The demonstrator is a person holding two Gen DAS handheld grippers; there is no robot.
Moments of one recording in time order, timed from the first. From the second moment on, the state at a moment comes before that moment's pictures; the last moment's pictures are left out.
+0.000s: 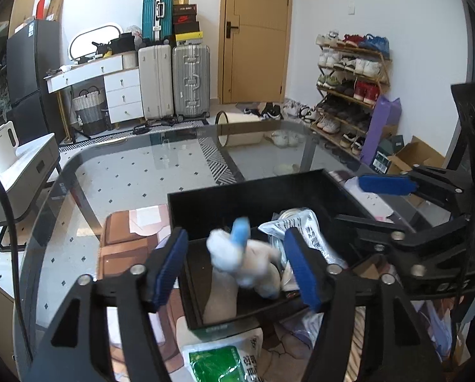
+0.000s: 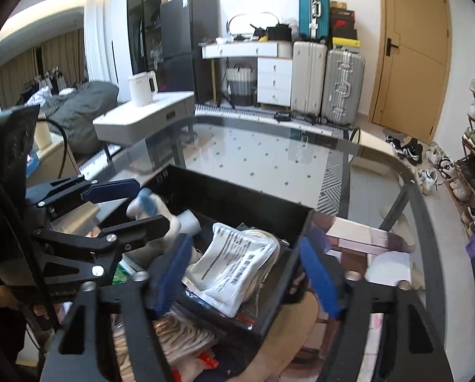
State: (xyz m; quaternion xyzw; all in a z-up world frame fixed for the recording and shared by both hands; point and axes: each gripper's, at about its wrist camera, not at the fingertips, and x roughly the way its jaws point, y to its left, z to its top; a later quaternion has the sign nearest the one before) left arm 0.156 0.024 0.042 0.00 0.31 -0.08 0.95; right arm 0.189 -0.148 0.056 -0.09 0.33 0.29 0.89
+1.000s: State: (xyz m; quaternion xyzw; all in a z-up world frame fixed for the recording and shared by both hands) left arm 0.053 0.056 0.043 -0.01 0.30 -0.03 0.95; right arm 0.093 -0.185 0.055 -0.03 0.33 0.27 0.91
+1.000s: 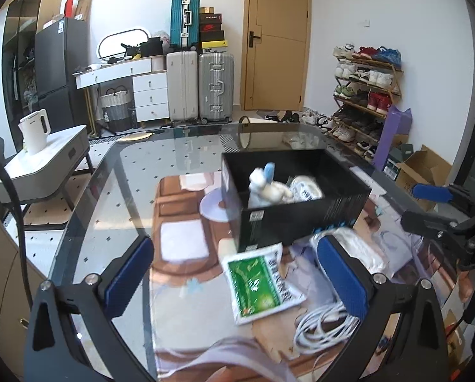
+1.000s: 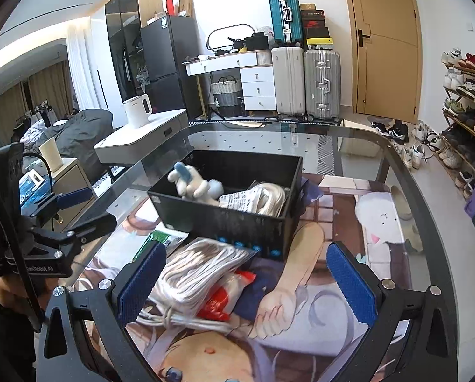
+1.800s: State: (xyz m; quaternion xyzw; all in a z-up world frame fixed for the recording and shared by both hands) left arm 0.044 0.057 0.006 -0.02 0.33 -0.03 0.94; right arm 0.074 -0.148 0.025 -0.05 0.37 0.28 0.88
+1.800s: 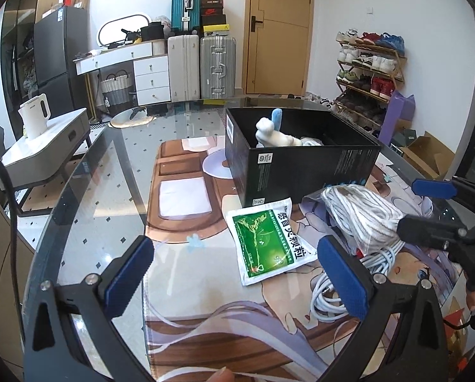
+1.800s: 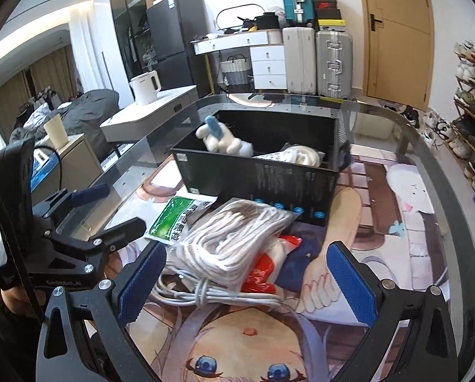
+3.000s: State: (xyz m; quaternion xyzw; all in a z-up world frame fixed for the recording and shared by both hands) left arm 0.041 0.058 0.002 -0.03 0.34 -0.05 0.94; right arm 0.108 -0.113 -0.001 -0.07 0.42 0.24 0.87
